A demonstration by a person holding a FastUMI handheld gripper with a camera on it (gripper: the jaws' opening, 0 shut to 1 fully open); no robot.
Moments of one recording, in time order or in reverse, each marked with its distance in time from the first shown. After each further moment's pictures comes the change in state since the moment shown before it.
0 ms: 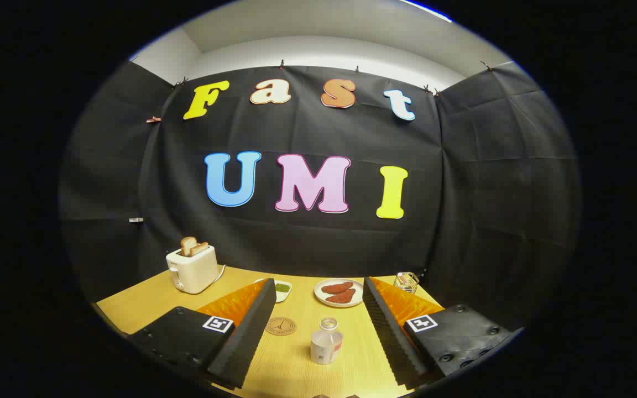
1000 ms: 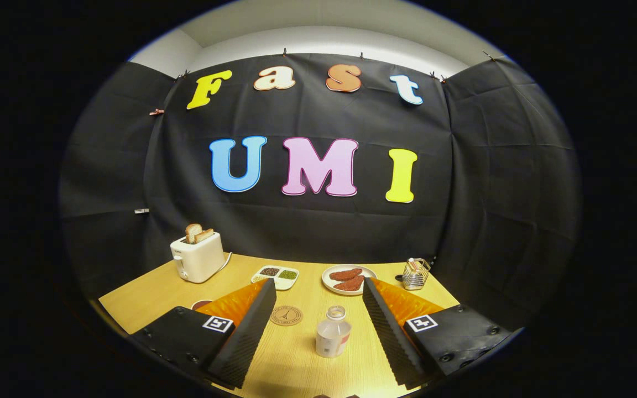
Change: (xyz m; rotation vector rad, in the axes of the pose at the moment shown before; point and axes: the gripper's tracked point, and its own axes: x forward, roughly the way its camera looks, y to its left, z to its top) arm 0.013 0.002 -0.034 0.016 0.072 0.045
